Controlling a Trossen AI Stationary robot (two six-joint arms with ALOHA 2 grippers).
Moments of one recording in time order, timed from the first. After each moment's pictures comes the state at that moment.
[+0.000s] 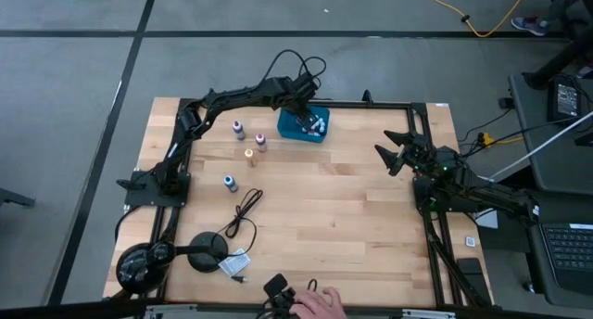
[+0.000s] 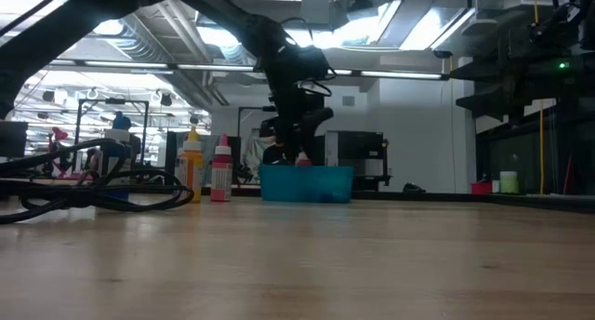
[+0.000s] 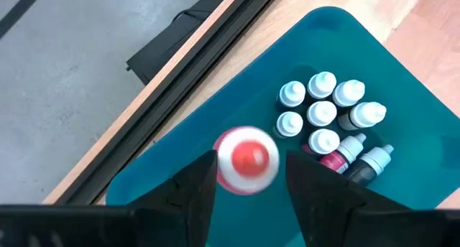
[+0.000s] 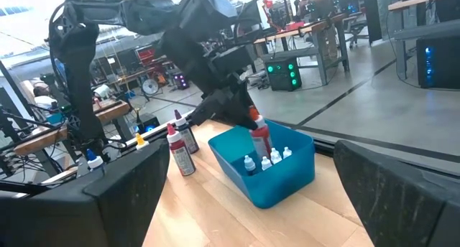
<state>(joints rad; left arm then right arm) 0.54 2.18 1.87 -0.76 -0.15 -0.15 -0.34 0.00 0.01 0.06 0.23 0.31</state>
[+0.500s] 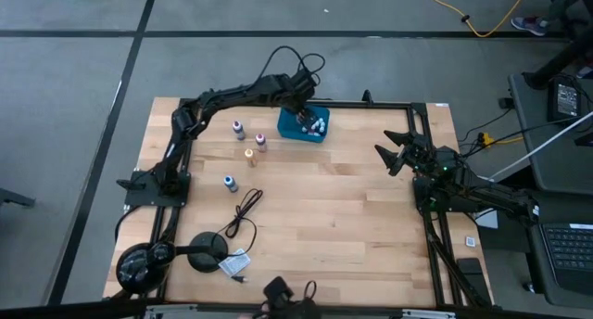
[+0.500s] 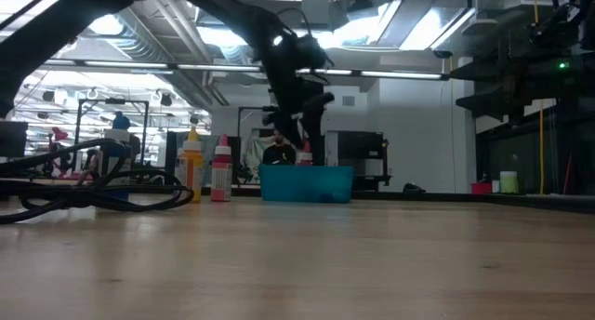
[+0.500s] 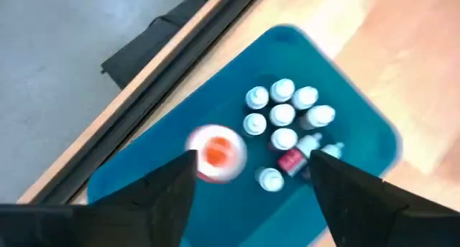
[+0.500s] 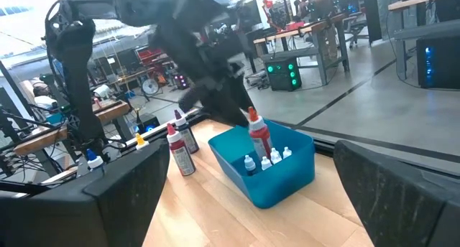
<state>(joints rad) 0.54 2.13 1.87 -0.76 -0.05 -0.18 -0.34 0.00 0.01 0.06 0.23 0.31</state>
